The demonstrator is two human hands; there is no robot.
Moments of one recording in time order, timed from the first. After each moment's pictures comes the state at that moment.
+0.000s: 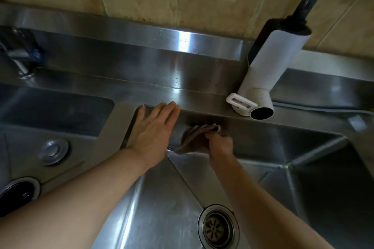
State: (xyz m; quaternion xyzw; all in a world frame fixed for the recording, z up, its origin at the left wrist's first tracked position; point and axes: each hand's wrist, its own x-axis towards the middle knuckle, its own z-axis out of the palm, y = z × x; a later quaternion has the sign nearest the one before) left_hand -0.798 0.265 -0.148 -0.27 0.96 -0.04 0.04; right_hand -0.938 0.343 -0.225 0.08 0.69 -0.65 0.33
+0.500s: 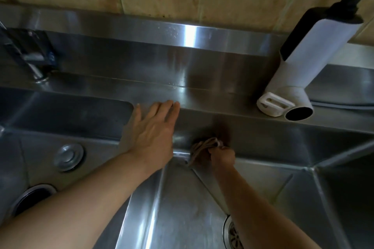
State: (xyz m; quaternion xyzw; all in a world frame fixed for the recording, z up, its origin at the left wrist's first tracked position) left_hand -0.770 0.239 -0.141 -0.31 0.95 -0.03 0.04; right_hand -0.909 0.323 -0.276 0.07 0.77 -0.55 0.32
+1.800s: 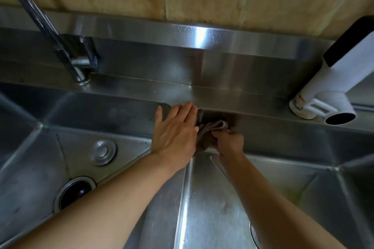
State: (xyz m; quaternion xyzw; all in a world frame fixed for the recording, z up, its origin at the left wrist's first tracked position) left_hand -0.735 0.213 -0.144 -0.34 0.94 0.06 -0.04; right_hand -0.858 0.264 -0.232 0.08 0.72 -0.61 0.32
